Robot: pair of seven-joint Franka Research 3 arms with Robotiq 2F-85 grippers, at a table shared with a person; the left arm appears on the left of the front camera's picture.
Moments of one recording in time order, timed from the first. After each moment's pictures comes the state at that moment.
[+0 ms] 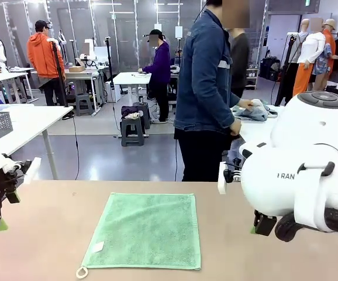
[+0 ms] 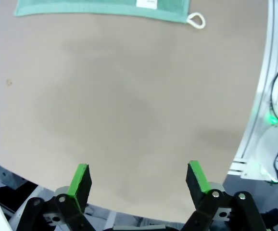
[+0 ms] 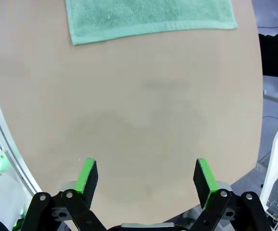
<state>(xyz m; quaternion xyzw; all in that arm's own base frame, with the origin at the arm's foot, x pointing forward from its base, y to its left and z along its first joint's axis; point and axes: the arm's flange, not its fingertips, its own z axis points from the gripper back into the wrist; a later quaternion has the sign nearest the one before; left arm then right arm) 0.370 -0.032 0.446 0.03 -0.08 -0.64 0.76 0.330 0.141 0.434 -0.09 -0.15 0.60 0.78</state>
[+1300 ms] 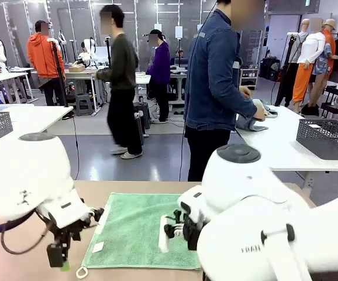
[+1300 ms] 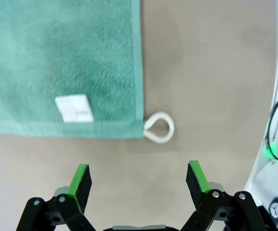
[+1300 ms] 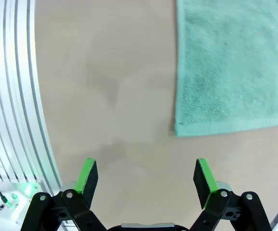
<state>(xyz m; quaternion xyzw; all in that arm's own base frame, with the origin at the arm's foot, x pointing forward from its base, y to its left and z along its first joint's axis) 0.361 -0.198 0.328 0.01 -0.02 -0.72 0.70 0.275 0.275 0.344 -0.03 -0.08 0.68 0.73</state>
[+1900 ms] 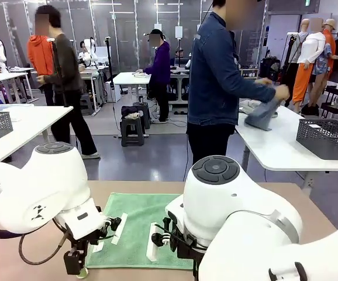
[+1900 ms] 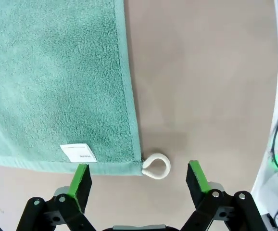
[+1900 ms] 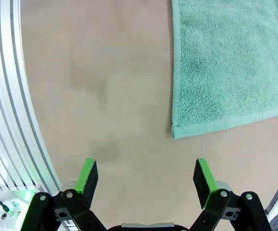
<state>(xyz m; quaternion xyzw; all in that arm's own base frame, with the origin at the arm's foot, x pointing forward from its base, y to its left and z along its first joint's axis) 0.349 -0.237 0.324 0.02 -0.04 -0.74 0.67 0.263 0.294 0.341 -0.08 -0.09 0.66 0.74</state>
